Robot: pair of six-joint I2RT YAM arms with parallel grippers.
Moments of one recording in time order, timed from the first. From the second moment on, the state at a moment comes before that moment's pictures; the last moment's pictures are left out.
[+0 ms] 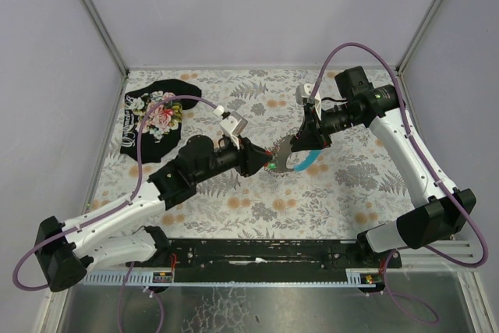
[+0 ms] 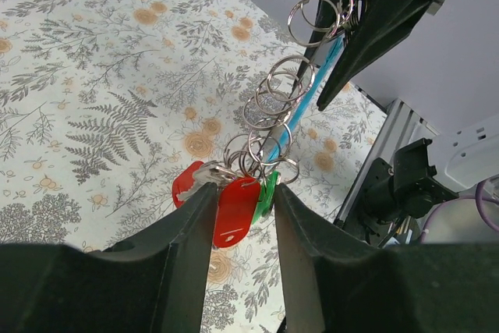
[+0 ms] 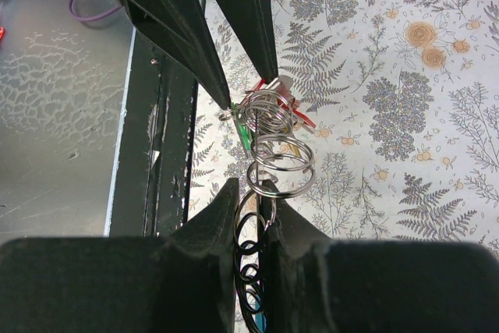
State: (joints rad) left arm -0.88 1.02 0.80 0.10 0.14 -0.38; right arm 0.34 1.44 1.55 -1.23 -1.09 -0.85
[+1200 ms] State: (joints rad) left arm -0.88 1.05 0.85 0.07 0.09 -0.26; right arm 0.33 1.44 1.54 -1.24 -1.10 -0.87
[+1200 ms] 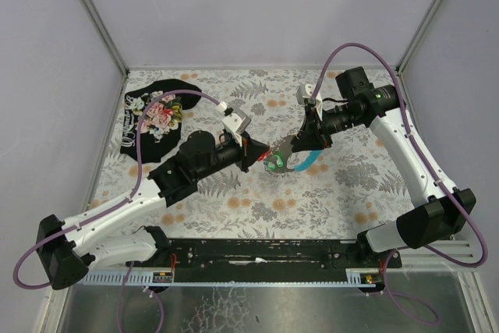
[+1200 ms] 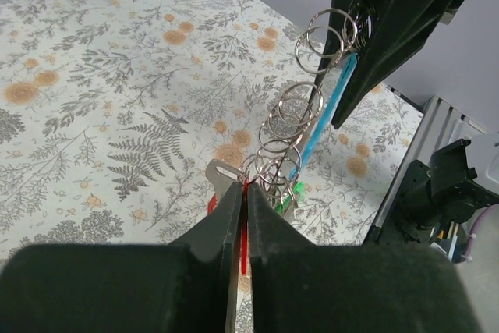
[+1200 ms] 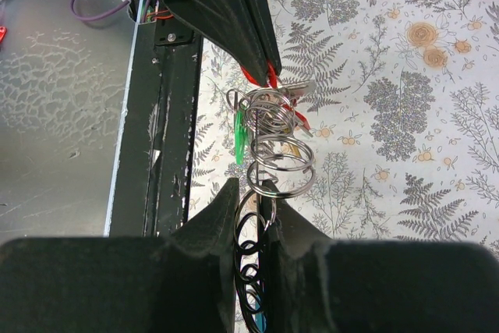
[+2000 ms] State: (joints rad) left arm -0.88 0.98 0.88 0.03 0.11 -0.07; right arm 0.33 1.44 1.54 -1.26 -1.15 -0.91
